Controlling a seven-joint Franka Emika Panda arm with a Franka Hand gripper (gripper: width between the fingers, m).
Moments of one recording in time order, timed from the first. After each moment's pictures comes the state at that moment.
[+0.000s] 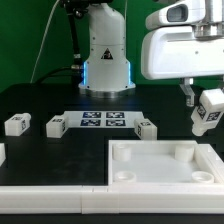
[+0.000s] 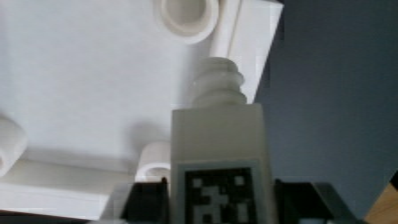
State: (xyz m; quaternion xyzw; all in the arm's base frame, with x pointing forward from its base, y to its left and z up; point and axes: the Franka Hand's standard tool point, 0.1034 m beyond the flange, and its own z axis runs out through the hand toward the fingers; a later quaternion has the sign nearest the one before) arm 0.558 0.141 0.115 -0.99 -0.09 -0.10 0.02
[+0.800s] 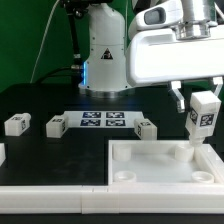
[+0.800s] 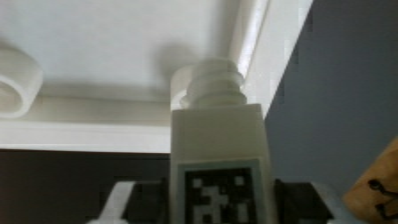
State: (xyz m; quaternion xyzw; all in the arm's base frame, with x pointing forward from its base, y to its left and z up) arm 0.590 0.117 0.116 -0.98 -0.05 -0.21 0.04
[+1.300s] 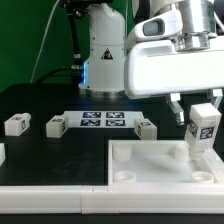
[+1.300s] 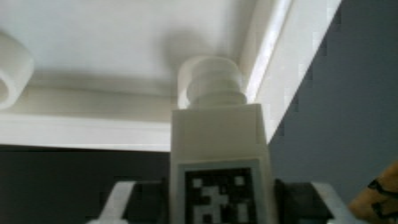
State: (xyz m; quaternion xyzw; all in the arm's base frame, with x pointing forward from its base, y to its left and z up) arm 0.605 0.114 0.103 -0.97 -0.07 -0.23 0.04
